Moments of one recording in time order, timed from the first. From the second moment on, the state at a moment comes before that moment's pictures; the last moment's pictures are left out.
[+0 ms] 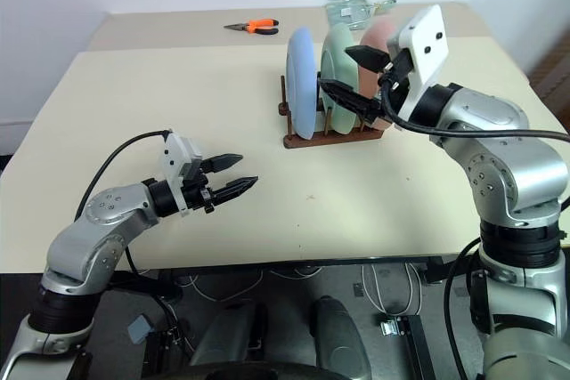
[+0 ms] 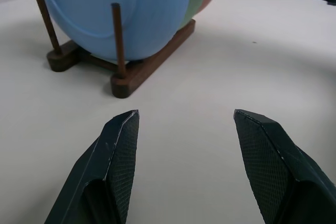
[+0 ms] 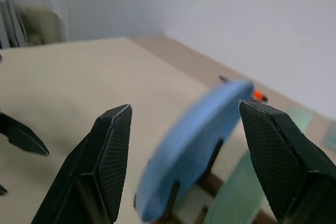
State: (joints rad) left arm -0.24 0.52 -0.03 -0.40 -0.47 0.56 -0.71; right arm -0.61 -0.74 -0.15 -0.35 0.65 0.69 0.65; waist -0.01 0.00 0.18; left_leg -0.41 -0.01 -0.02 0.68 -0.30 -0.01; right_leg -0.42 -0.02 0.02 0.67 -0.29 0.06
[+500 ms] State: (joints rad) left arm -0.03 0.67 0.11 -0.25 -0.36 0.38 -0.74; right arm -0.11 -0.95 -0.32 -0.22 0.43 0.41 0.88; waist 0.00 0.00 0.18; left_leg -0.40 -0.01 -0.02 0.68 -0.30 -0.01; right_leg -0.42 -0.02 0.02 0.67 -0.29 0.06
